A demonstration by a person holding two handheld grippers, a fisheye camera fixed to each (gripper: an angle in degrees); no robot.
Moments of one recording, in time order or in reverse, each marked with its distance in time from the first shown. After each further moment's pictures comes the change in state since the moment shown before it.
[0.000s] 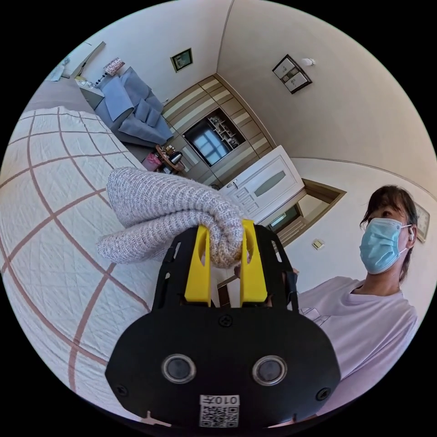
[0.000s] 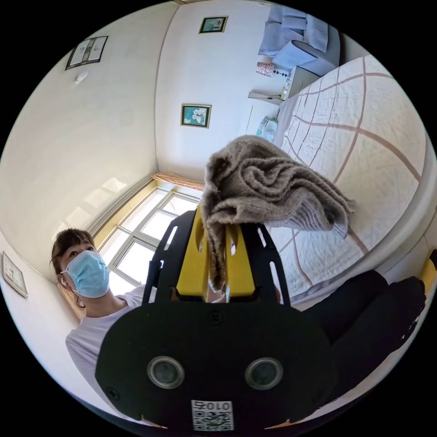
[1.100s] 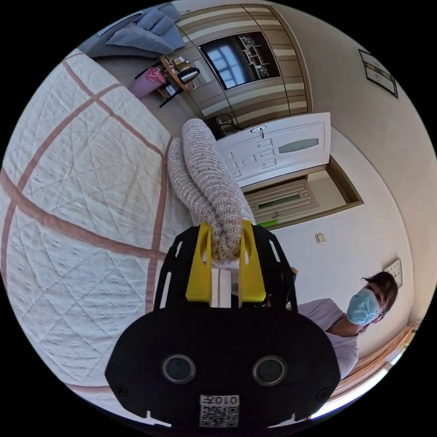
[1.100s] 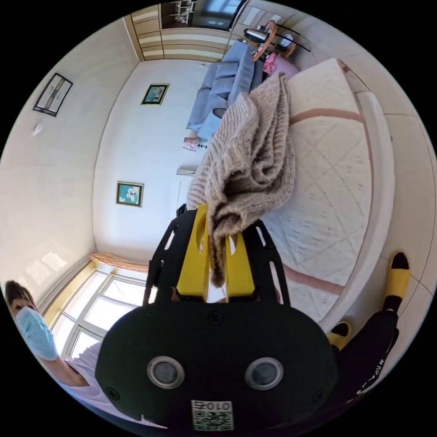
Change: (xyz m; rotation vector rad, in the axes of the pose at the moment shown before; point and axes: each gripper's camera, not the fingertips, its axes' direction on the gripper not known) left arm -0.289 -0.362 0.301 -0.576 0.139 -0.188; right arm 0.079 -0.050 0.067 0.489 0.408 0.197
